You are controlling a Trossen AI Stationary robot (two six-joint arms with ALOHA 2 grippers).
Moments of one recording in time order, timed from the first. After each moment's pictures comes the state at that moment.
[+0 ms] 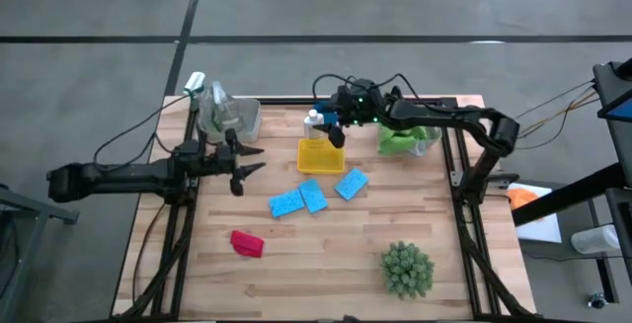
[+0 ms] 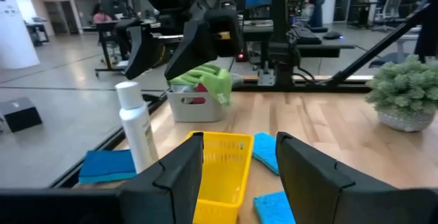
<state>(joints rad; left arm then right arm) 0.24 0.60 0.11 0.43 0.05 0.07 -0.46 1.73 1.16 0.14 -0.28 -0.03</state>
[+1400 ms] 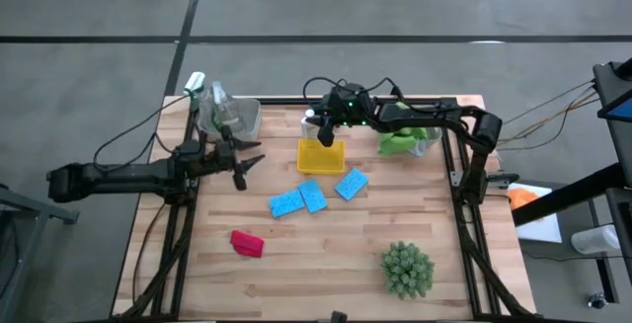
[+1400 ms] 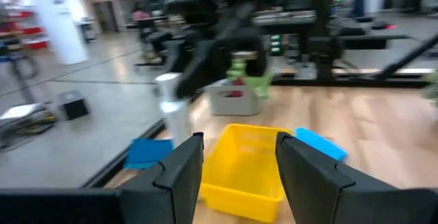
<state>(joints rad) 0.24 0.60 0.11 0.42 -0.10 0.11 -0.45 1.86 1.21 0.27 -0.19 -0.03</state>
